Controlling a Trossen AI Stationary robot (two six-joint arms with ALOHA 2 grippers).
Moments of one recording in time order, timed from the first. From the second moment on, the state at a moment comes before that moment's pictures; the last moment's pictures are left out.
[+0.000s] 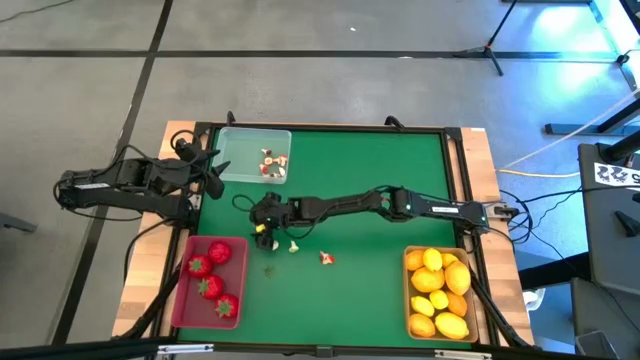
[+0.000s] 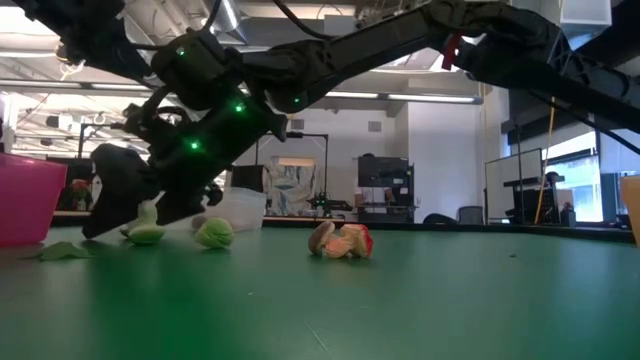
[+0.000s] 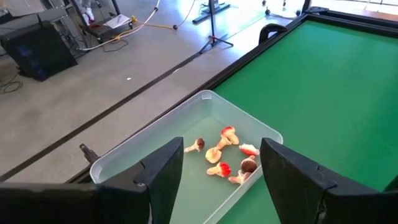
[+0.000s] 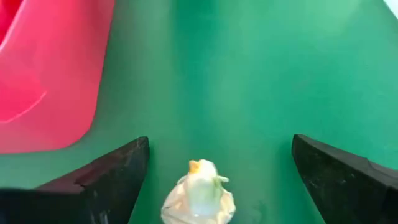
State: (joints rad) left arm 0.01 0.45 0.71 -0.88 -0.75 -0.34; right arm 0.03 2.71 2.33 -0.29 0.07 0.09
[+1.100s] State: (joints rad) left arm 0.01 0.45 0.71 -0.88 -0.75 -0.34; right arm 0.02 2.68 2.35 -0.40 0.07 0.00
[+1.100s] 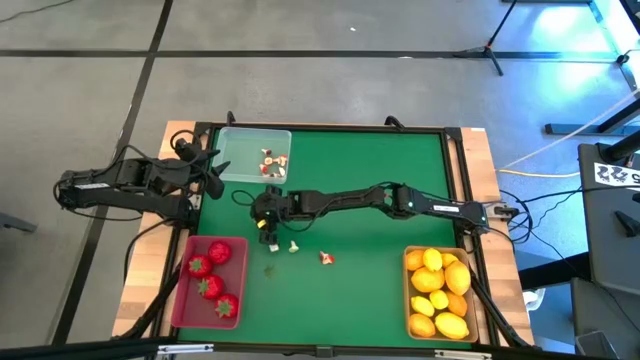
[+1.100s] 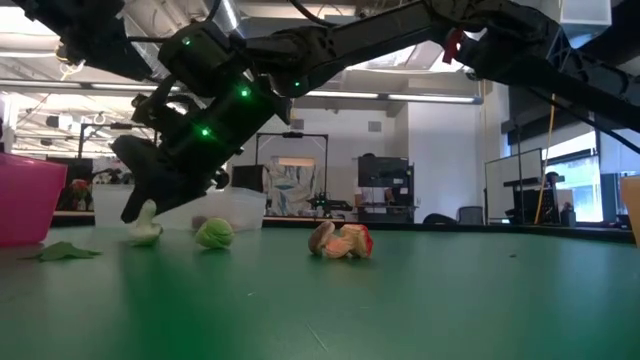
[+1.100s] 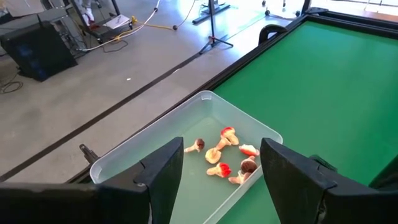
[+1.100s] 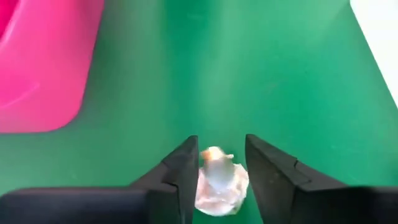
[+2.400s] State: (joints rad) left arm 0.01 0.45 0.71 -0.88 -0.75 -0.34; right arm 0.01 2.64 2.36 -0.60 0.04 0.00
